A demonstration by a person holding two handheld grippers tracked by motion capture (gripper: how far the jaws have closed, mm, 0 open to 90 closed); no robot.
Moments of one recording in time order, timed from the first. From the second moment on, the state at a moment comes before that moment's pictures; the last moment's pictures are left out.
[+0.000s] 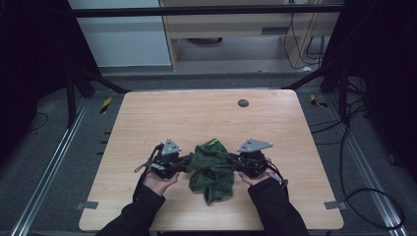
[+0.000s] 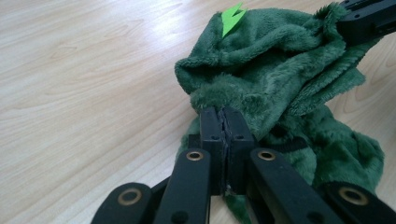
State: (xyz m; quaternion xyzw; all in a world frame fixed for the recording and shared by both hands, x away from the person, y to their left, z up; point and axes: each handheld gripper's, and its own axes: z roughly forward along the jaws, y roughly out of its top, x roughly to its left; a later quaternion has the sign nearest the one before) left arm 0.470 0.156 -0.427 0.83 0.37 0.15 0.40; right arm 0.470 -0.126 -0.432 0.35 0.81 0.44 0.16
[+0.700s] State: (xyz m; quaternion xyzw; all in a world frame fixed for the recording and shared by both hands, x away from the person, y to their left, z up) left arm 0.449 0.152 -0.440 0.85 0.35 0.14 0.38; right arm 0.445 -0.128 -0.448 0.34 0.82 0.44 0.14
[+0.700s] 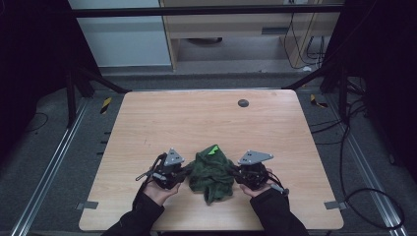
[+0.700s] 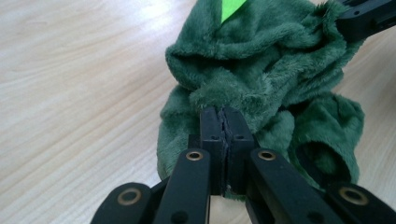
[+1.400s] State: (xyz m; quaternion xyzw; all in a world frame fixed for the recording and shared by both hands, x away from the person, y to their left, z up) left arm 0.429 0.149 -0.459 0.86 0.35 0.10 0.35; right arm 0.422 -0.130 -0.466 0.35 0.83 0.43 0.11
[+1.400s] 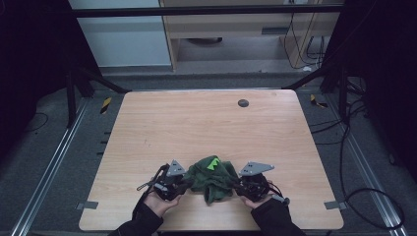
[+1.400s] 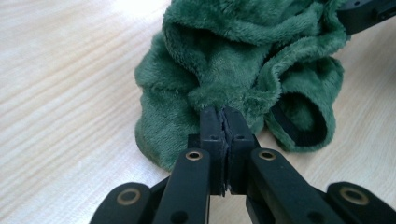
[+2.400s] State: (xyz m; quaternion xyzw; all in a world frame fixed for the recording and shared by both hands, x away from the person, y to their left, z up) left arm 0.419 0.153 -0.462 0.86 0.35 0.10 0.35; right arm 0.413 -0.131 -0.472 0.35 0.83 0.42 0.09
